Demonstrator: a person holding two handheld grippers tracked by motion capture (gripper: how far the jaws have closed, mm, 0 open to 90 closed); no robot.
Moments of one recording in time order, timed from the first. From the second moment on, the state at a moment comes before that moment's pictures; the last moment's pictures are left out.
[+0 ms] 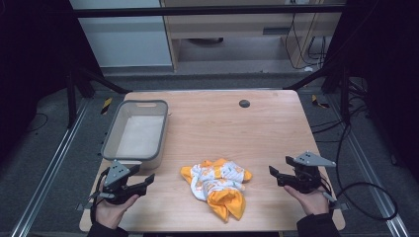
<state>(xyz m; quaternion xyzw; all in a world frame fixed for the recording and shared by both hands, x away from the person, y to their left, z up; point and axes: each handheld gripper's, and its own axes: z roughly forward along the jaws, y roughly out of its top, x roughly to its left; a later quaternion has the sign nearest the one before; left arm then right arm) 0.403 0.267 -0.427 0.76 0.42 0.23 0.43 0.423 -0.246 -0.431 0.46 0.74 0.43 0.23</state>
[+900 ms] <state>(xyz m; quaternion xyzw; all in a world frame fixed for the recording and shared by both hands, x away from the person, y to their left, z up) 0.438 0.211 -0.408 0.79 0.37 0.21 0.44 0.452 -0.209 -0.401 0.41 0.76 0.45 0.21</state>
